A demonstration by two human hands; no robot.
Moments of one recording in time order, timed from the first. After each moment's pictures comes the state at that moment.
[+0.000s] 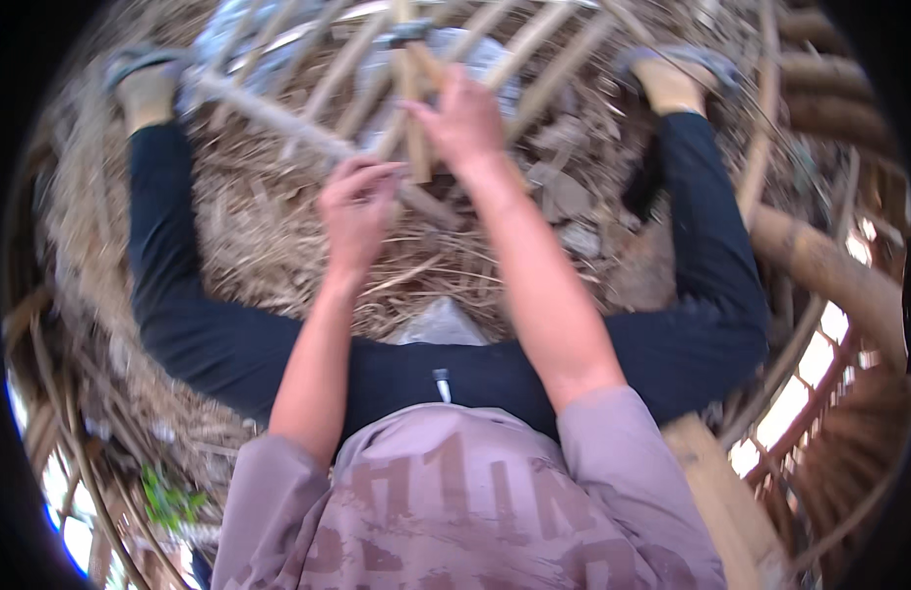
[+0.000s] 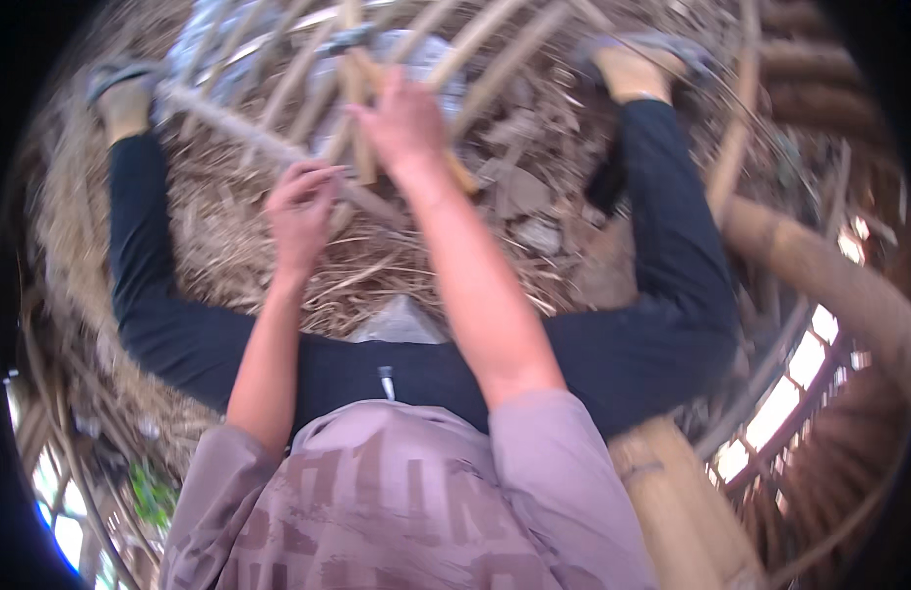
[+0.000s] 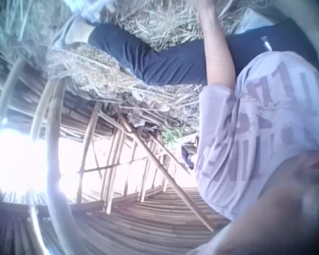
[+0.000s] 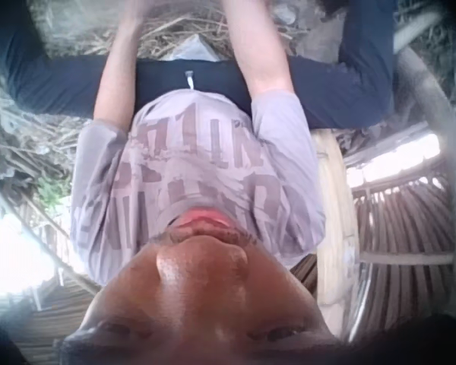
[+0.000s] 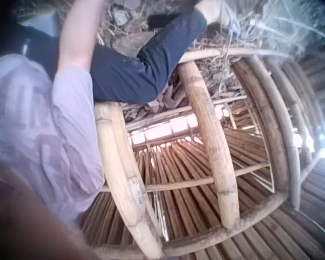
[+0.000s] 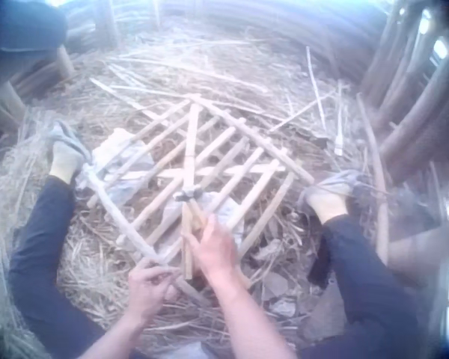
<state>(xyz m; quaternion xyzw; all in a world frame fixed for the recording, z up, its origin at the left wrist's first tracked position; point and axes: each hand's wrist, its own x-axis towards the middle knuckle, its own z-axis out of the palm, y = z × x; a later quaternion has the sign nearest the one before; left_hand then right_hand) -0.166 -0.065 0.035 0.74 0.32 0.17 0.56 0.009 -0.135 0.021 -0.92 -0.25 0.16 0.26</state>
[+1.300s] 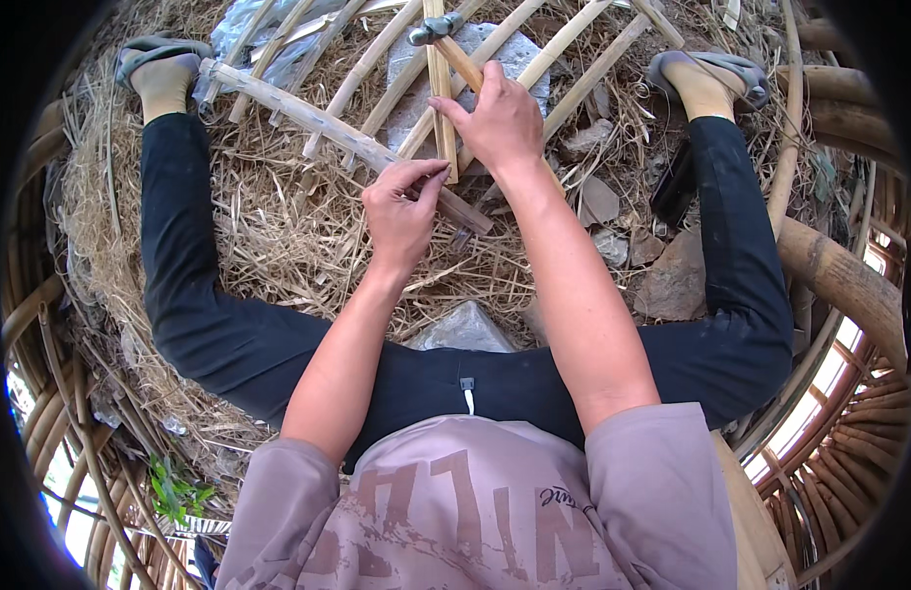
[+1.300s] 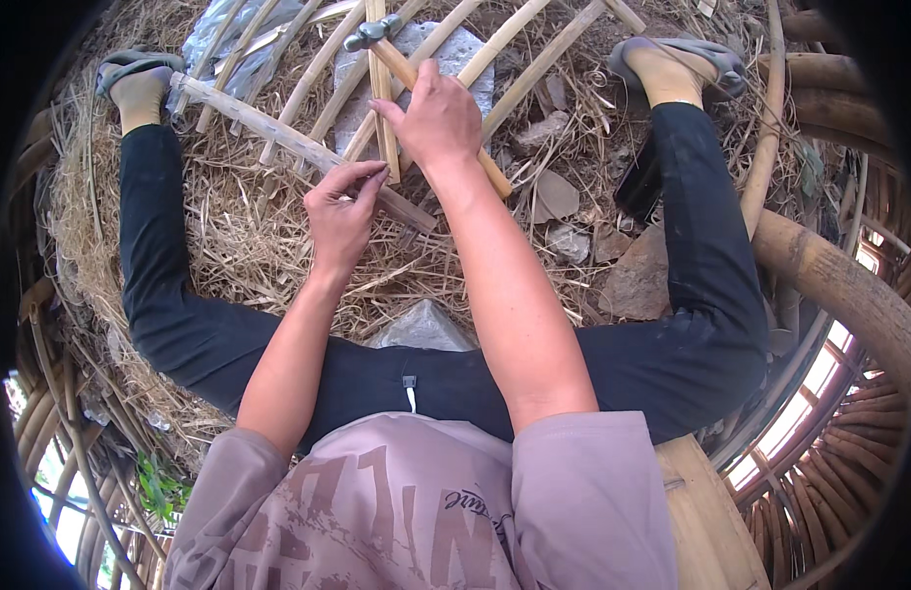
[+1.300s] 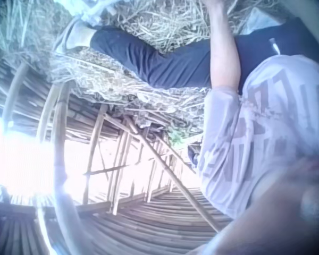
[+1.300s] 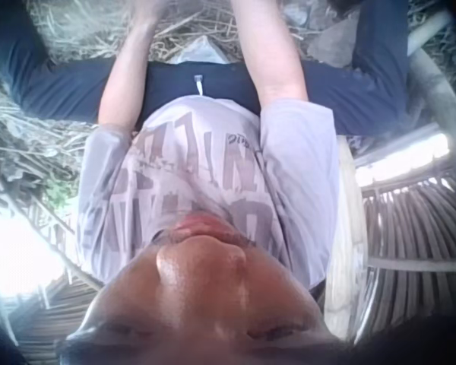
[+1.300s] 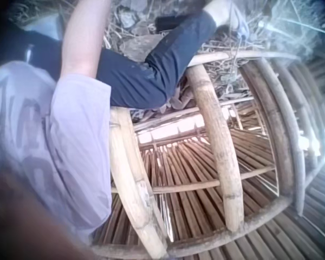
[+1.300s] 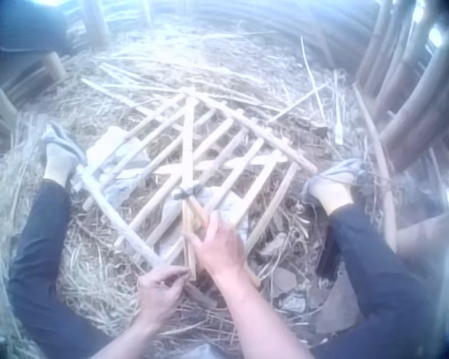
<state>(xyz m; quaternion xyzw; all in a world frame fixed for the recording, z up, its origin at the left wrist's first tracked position) -0.160 -0.078 0.016 0.74 0.32 0.19 0.56 0.002 -0.135 0.018 -0.93 -0.29 0.09 0.23</state>
